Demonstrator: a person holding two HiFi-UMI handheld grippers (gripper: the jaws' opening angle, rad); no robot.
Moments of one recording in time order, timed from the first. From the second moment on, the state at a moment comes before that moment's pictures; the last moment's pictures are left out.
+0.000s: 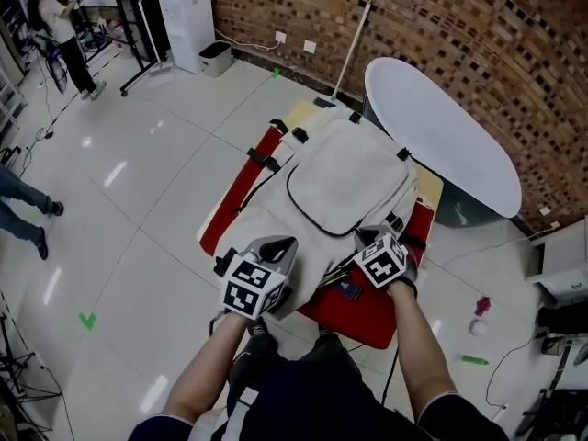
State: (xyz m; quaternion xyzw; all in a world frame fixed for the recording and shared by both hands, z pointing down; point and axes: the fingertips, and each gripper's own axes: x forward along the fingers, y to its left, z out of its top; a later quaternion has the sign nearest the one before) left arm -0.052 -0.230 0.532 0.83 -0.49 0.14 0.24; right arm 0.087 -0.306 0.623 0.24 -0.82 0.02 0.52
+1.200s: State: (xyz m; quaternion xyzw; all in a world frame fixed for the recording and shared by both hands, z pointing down) left arm -0.107 -0.226 0.556 0.89 -0.34 0.18 0.23; right arm 0.025 -0.273 0.619 0.26 -0.76 0.16 0.58
